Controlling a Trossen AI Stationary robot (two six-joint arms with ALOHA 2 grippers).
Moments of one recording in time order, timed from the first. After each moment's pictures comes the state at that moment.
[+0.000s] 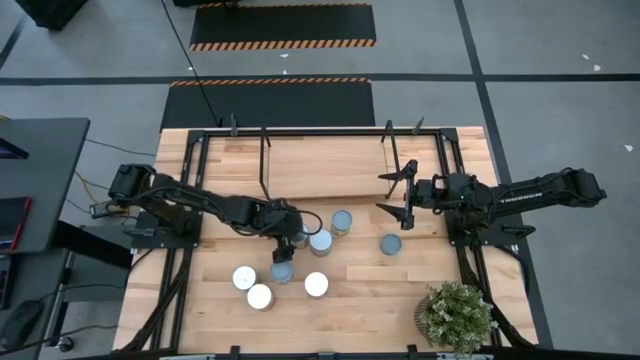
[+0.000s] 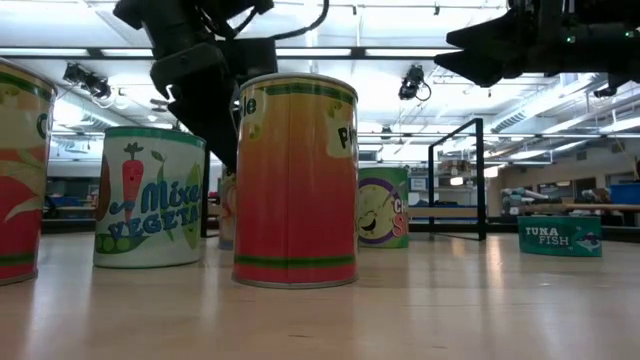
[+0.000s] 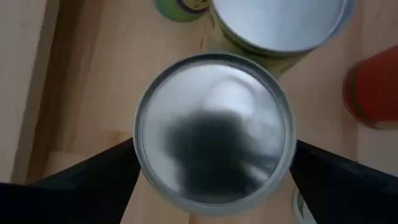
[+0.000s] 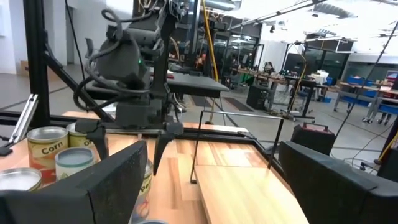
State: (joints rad) left arm -0.15 1.58 0.98 -0.45 -0.16 -0.24; right arm -0.04 0.75 0.21 0.64 0.10 -0.18
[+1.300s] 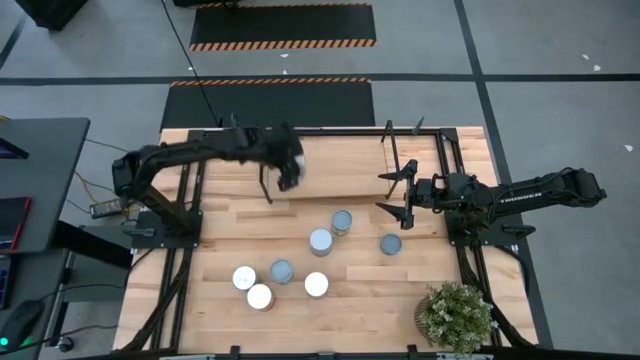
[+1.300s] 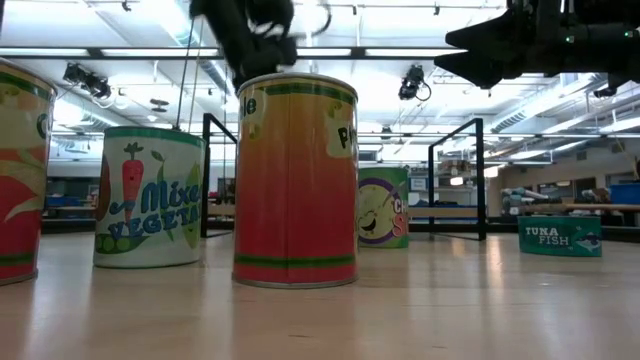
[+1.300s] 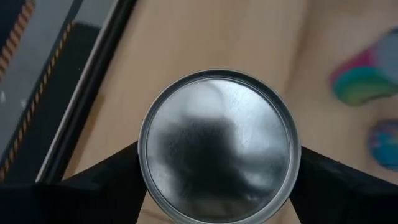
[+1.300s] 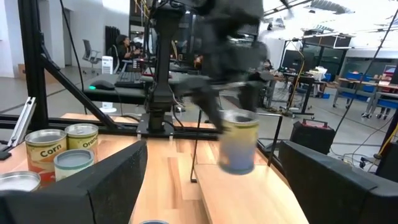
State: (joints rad) left arm 0.36 1.57 1.35 -0.77 -0.12 0.08; right arm -0.04 0.75 0.21 0.64 0.11 -0.16
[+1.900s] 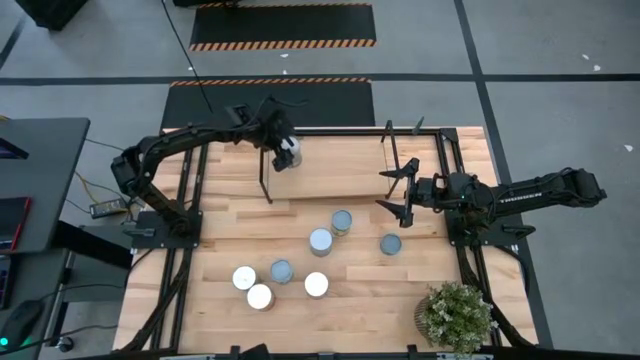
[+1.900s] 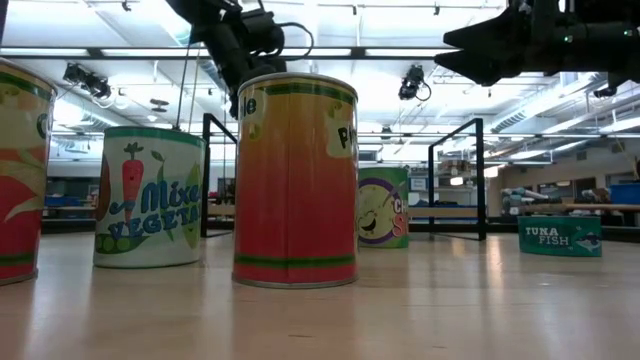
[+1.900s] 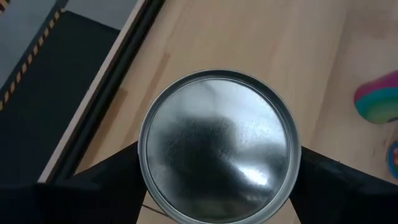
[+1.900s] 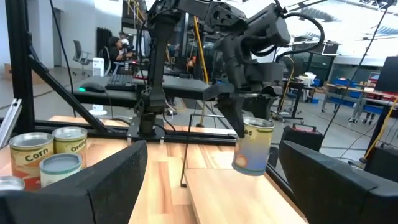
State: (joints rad) left arm 0.56 1.59 1.35 -0.73 0.06 0.16; right arm -0.04 0.75 0.21 0.66 0.14 -0.19
